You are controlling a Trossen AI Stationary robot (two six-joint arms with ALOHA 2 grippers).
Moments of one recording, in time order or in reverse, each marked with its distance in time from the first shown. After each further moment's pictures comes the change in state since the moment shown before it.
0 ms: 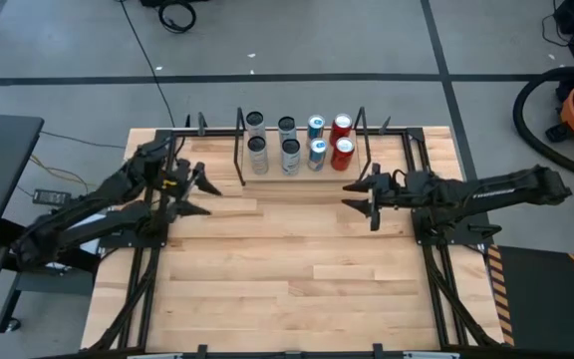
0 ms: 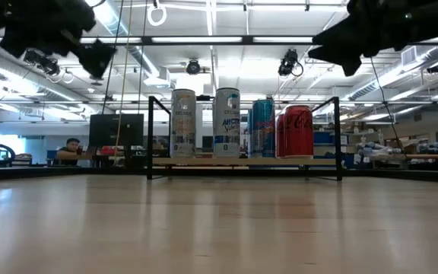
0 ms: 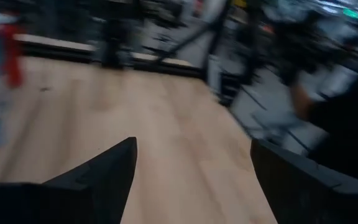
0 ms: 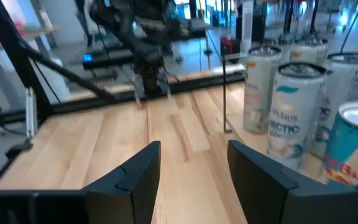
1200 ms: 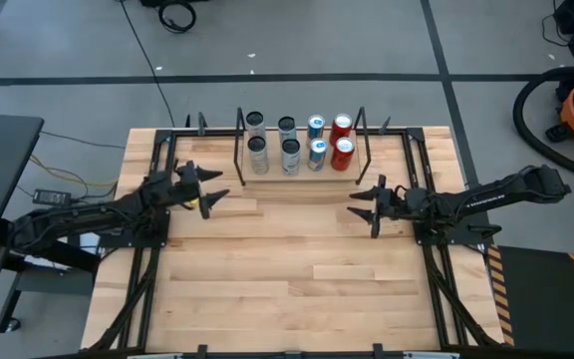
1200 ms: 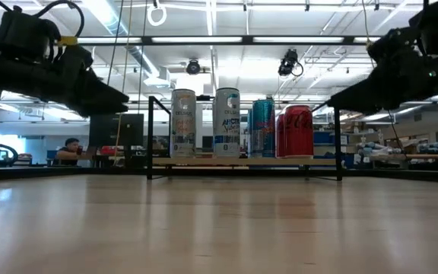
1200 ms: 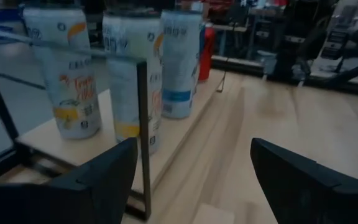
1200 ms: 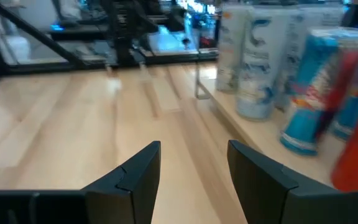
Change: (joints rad) left arm -0.241 -0.001 -0.437 0.676 -0.963 -0.133; right arm 0.031 0.001 -0.364 0.366 0.139 -0.105
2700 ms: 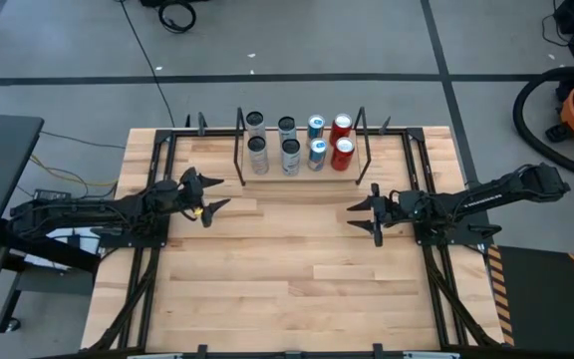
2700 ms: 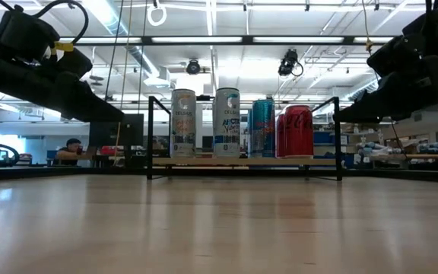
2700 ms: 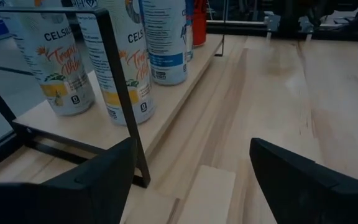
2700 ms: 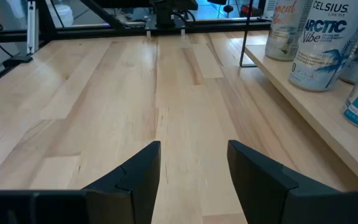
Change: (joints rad) left arm -0.178 0.001 -0.004 -0.120 -0.191 0.072; right arm 0.000 0.066 -0.003 -0.052 -0.183 0.009
